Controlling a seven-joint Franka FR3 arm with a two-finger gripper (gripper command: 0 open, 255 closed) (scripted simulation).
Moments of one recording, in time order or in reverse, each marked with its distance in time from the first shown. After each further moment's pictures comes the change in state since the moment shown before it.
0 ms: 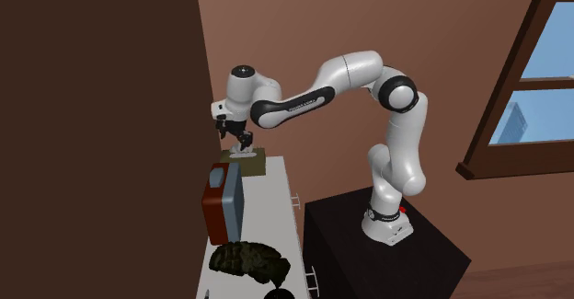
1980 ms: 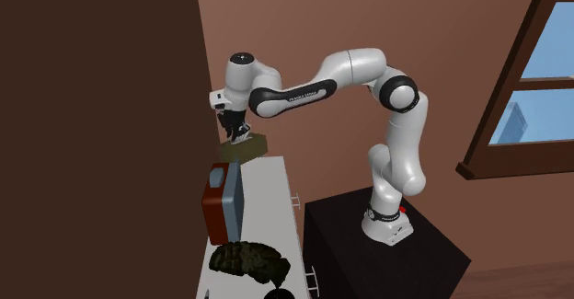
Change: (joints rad) arm 0.003 -0.006 0.004 0.088 0.014 -0.093 -0.030
